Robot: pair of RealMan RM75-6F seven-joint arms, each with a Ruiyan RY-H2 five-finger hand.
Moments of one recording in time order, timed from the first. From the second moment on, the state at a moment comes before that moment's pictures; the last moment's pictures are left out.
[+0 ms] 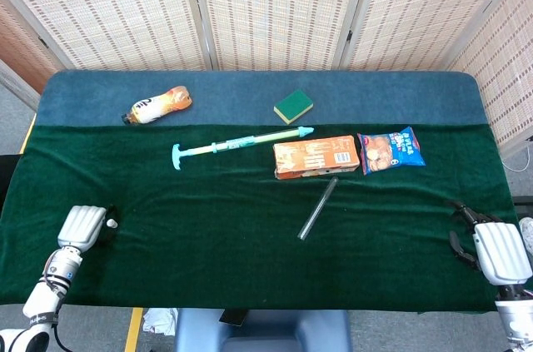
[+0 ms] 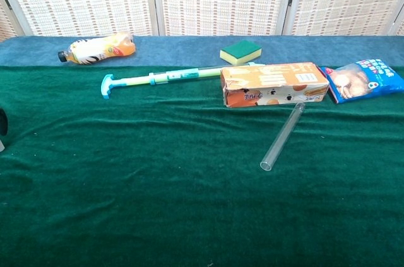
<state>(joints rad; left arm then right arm) -0.42 -1.36 -0.04 -1.33 1.24 1.02 0.24 0.07 -1.08 0.05 -1.67 -1.53 1.49 0.03</state>
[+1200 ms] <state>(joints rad) -0.41 -1.39 -0.05 -1.25 1.26 1.03 0.16 0.08 -1.07 0.05 -1.70 -1.53 1.48 -0.01</state>
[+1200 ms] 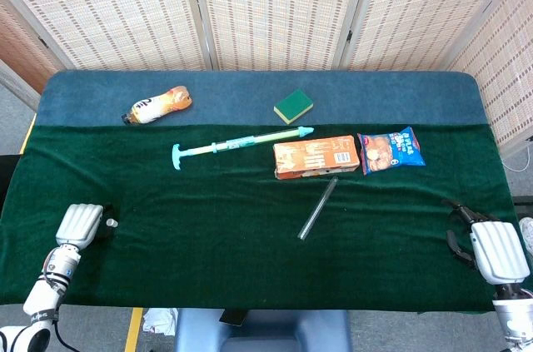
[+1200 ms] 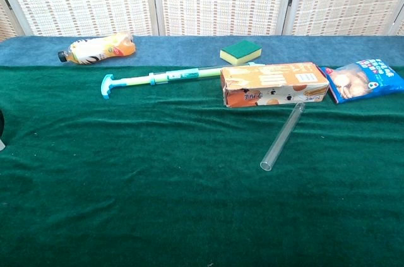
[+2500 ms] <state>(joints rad) -0.35 -1.23 -0.03 -1.56 1.35 1.15 0.15 0.62 -1.40 0.12 -1.50 -1.43 0.86 -0.51</state>
